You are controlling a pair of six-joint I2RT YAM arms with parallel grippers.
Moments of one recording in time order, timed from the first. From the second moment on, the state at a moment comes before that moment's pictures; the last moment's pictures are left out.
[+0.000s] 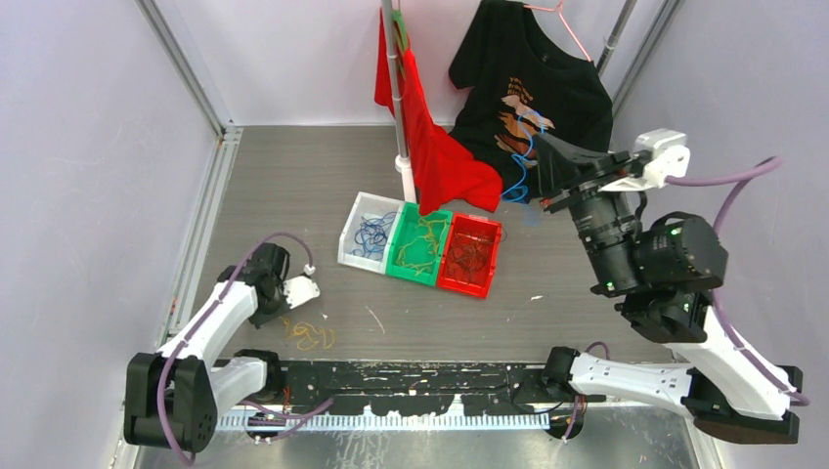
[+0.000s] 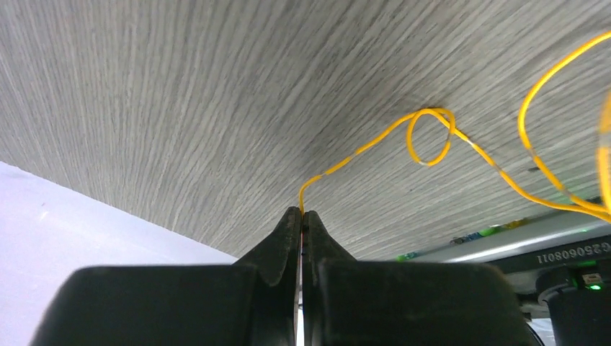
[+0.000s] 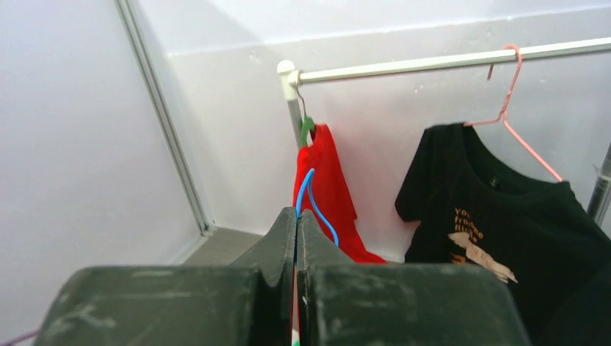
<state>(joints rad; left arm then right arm) -0.12 1.05 0.50 -0.84 -0.22 0.97 1.07 0.81 1.35 -0.06 0.65 -0.16</state>
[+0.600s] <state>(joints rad) -0.08 1.05 1.08 -1.23 0.27 0.83 1.06 1.26 1.47 -0.03 0.48 -0.05</state>
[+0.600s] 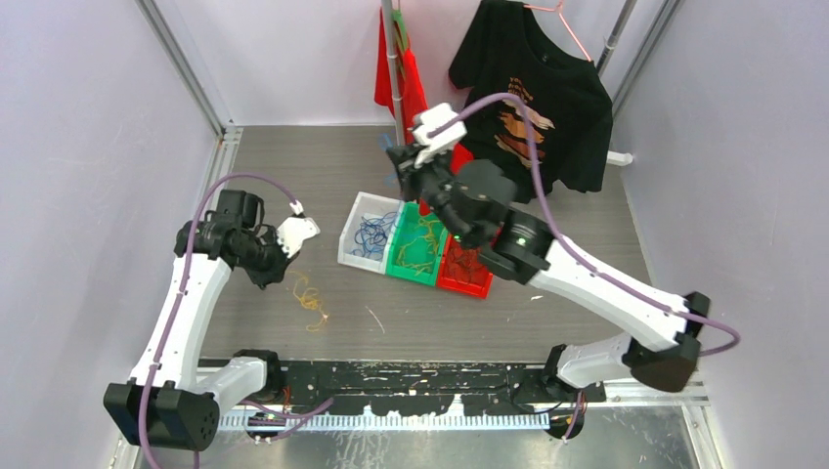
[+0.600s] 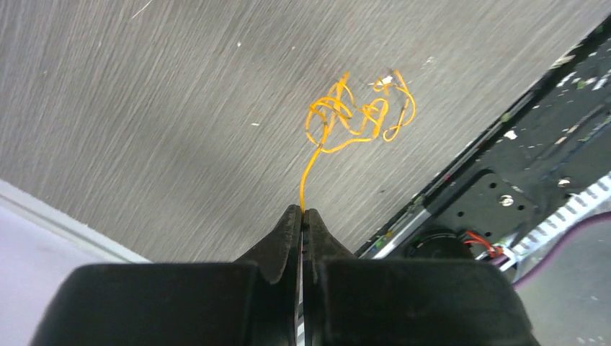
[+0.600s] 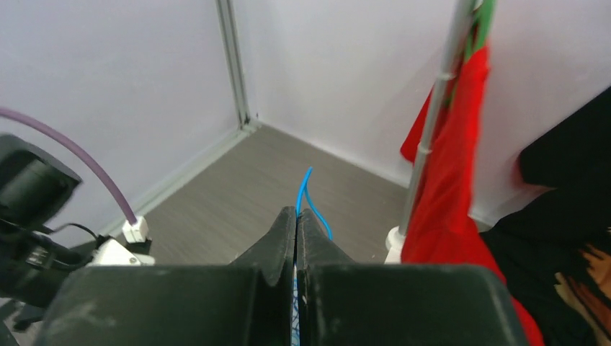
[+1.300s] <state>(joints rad) -0.08 1.00 1.34 -1.41 0.55 0.78 0.91 1.59 1.52 0.05 0.36 0.09</state>
